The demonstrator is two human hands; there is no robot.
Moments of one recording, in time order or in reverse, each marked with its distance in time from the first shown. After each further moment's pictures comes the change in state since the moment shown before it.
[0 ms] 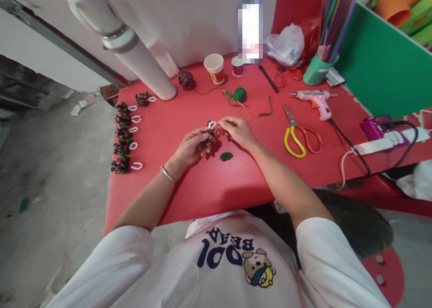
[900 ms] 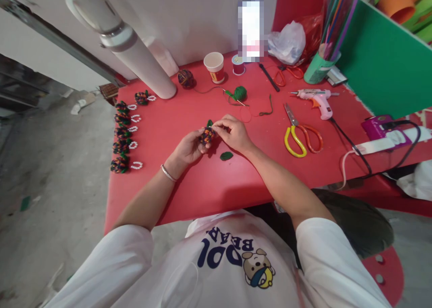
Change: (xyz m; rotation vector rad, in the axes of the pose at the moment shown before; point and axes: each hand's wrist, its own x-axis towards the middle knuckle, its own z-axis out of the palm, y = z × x) left_hand 0.004 0.007 0.001 -0.229 0.002 -0.170; right_hand -0.008 0.001 0.008 -0.424 0.042 -0.414
